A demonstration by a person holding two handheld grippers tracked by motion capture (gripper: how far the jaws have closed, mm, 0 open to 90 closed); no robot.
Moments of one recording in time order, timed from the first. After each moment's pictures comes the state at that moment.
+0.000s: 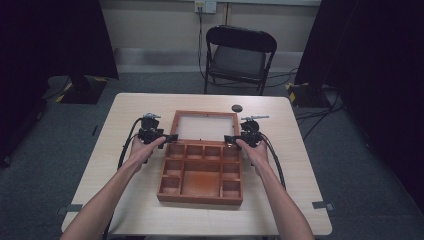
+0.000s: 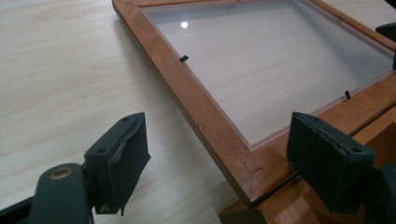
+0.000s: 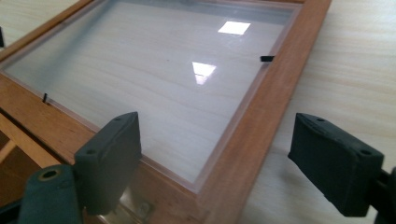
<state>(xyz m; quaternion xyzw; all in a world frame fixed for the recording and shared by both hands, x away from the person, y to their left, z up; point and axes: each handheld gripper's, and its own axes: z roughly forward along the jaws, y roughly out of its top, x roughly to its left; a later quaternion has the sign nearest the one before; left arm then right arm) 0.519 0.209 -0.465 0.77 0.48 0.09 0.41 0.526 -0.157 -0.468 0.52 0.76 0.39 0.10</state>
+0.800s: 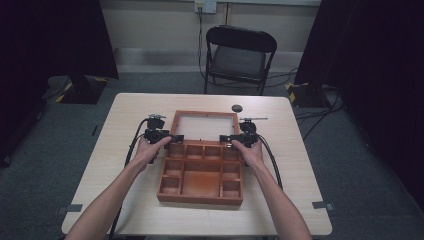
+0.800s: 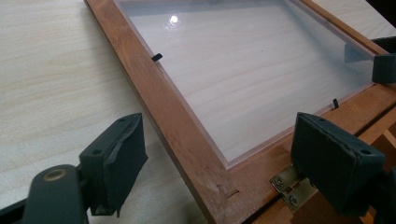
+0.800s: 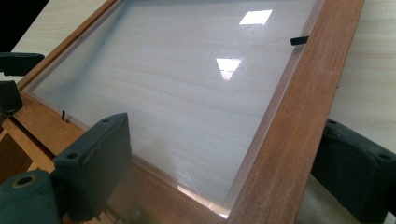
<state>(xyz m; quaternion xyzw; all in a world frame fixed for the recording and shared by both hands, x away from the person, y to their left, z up) 0.525 0.195 -0.471 0.76 0.49 0.06 0.42 0.534 -0.151 -0.482 0.55 0.72 0.42 0.03</state>
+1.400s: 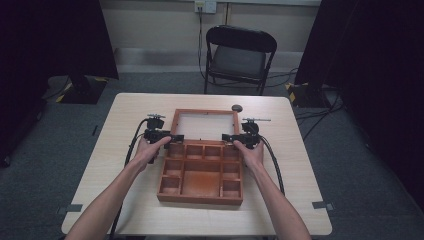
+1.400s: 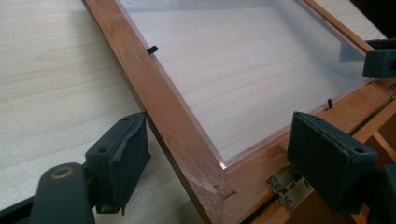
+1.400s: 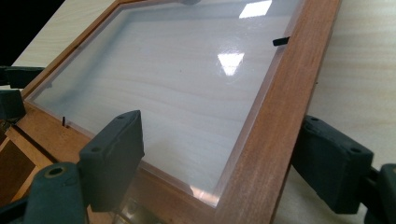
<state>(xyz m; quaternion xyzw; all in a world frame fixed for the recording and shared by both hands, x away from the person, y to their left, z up) 0.527 0.198 -0.473 0.75 0.49 0.04 0.43 0.528 -0.156 -0.480 0.55 0.71 0.44 0.05</state>
